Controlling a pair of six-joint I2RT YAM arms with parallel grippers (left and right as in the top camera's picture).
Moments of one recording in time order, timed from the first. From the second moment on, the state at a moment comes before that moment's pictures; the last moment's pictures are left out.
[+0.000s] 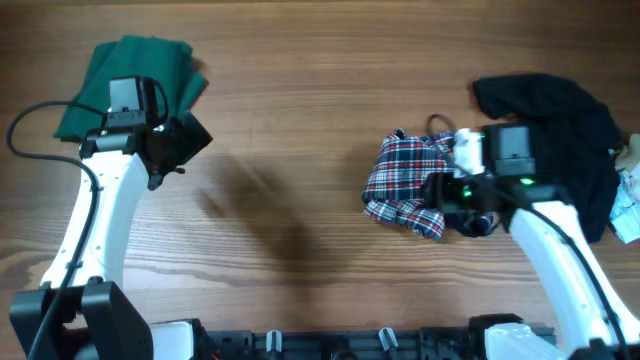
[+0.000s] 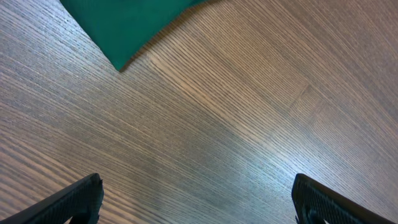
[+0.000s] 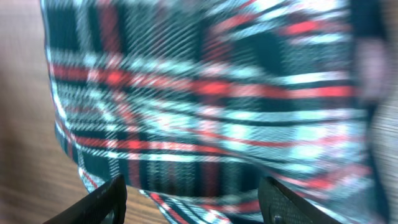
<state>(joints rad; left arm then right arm) 0.09 1.52 1.12 -0.78 0.05 -0.60 0.09 1.29 0.82 -0.76 -0.23 0.02</state>
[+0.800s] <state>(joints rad) 0.09 1.52 1.12 -0.76 0.04 -0.60 0.26 1.42 0.81 -0.91 -0.23 0.38</state>
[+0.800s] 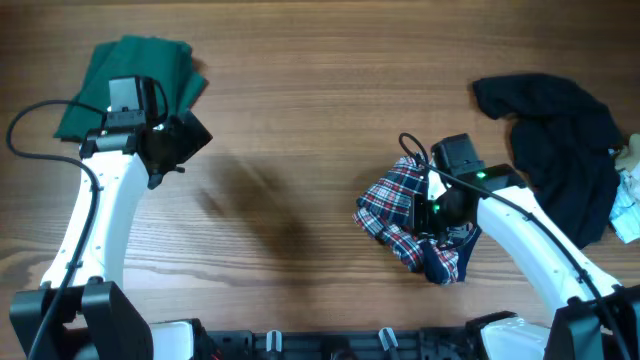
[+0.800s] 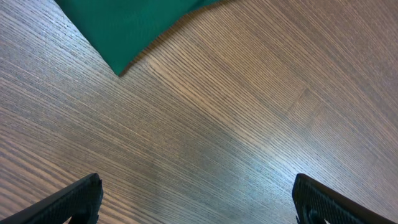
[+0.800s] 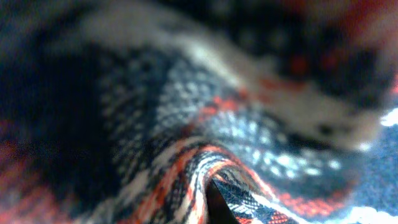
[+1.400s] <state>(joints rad) 0.09 1.52 1.12 -0.75 0.04 -0.60 0.30 1.54 0.96 -0.72 -0.10 0.42</state>
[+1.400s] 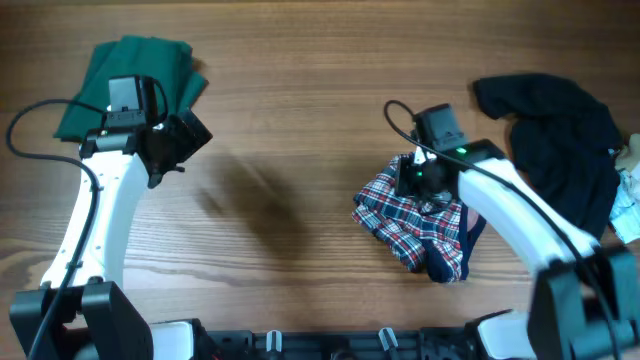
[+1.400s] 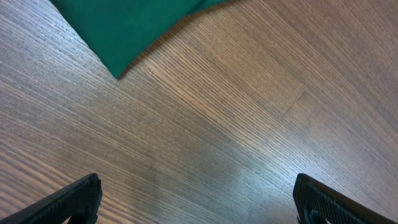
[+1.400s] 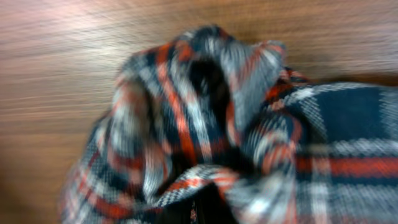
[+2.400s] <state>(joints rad) -0.48 1.90 1.12 -0.35 0.66 -0.12 0.20 0.98 1.25 -1.01 -0.19 0.27</state>
